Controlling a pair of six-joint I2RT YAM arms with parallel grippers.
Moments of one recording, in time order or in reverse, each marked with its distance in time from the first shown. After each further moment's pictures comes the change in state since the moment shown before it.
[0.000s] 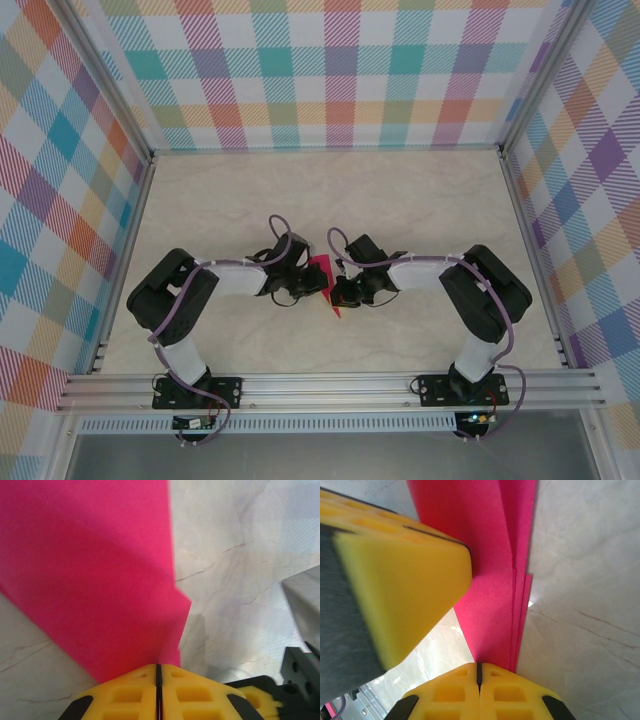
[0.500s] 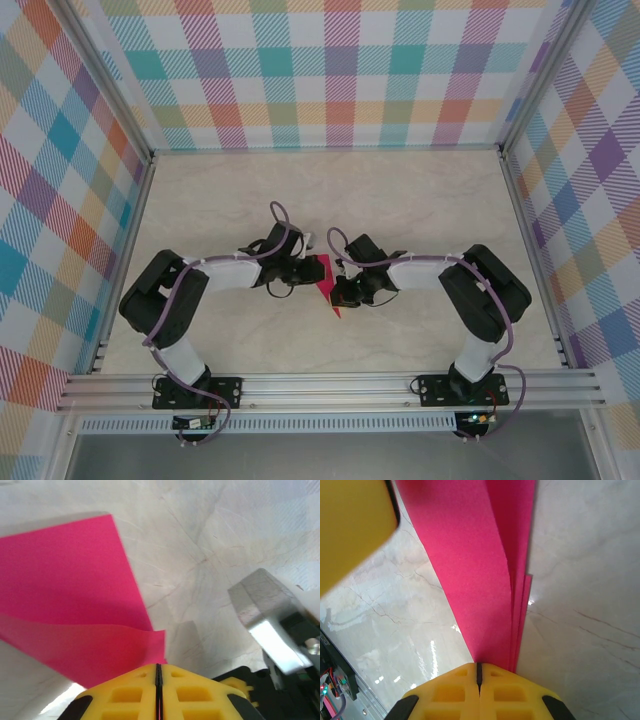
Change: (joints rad) left arm 0.076 -0.038 0.018 -0.041 0.034 0.234; right arm 0.000 0.006 0.007 -0.008 -0.003 0.000
